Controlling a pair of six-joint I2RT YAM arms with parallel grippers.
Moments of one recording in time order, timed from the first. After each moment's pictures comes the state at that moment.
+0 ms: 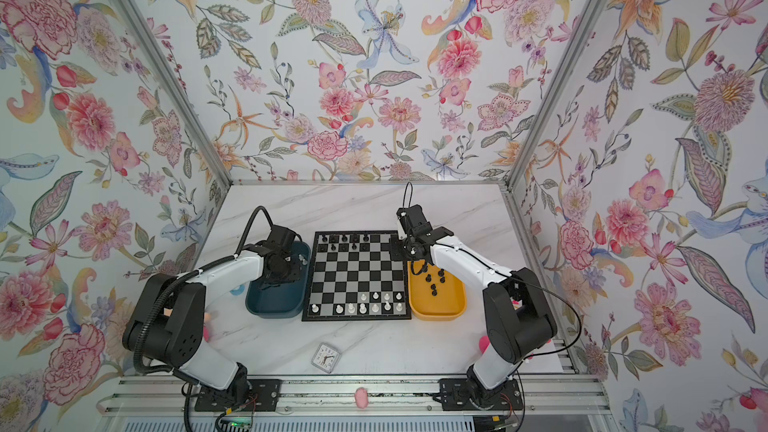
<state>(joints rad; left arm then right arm) -0.30 1.60 0.90 -0.54 -0.13 -0.38 0.52 1.64 1.16 -0.48 -0.12 0.35</state>
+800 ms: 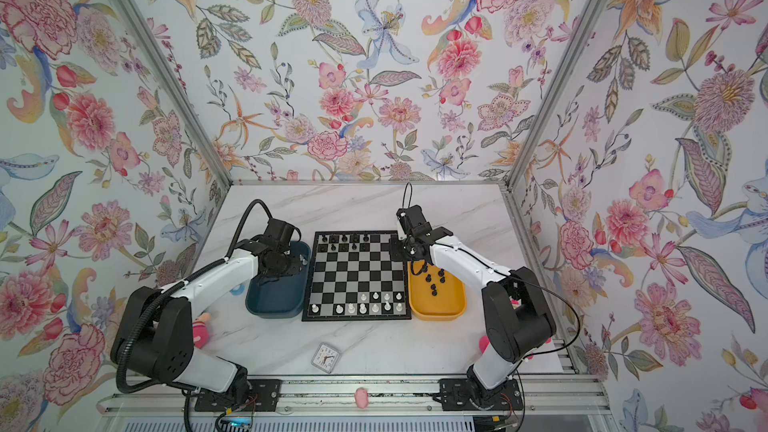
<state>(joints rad) -0.34 1.49 0.98 -0.62 -0.14 -0.37 0.52 1.64 1.16 -0.48 -0.12 0.35</state>
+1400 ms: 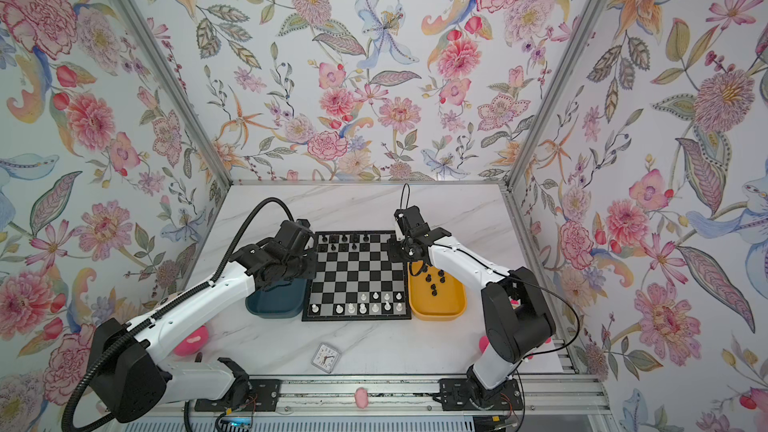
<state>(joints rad) -0.63 1.33 1.05 -0.74 -0.16 -0.44 0.54 1.64 1.16 -0.48 -0.12 0.35</state>
